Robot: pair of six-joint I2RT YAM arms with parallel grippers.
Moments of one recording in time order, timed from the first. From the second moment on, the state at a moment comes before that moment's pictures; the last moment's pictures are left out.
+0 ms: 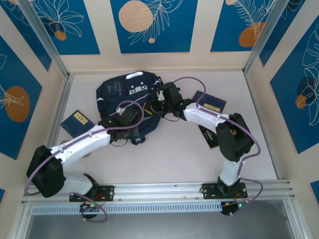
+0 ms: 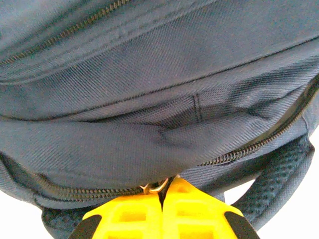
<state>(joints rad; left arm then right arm) -0.71 1.35 0.98 -0.70 -0.26 -0.75 0.63 1.81 1.29 -0.14 -0.45 1.08</state>
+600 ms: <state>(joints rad) -0.66 1.46 1.14 -0.90 -0.14 -0.49 0.65 1.81 1.29 -0.26 -0.32 0.94</state>
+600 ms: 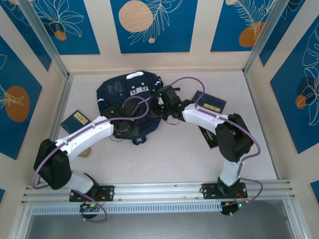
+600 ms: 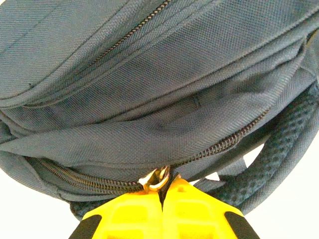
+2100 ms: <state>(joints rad) -0.73 1.31 0.91 -0.64 0.04 -0.80 0.59 1.78 1.23 -0.28 -0.39 0.93</state>
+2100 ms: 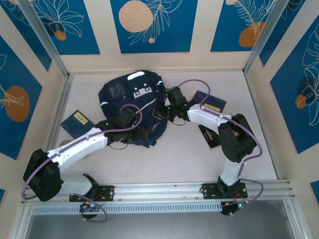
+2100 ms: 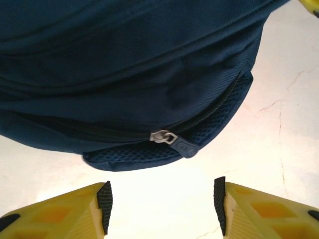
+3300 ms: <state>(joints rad) -0.84 1.58 1.02 -0.65 -0.18 -1.05 0.58 1.77 1.17 -0.20 -0.42 0.96</state>
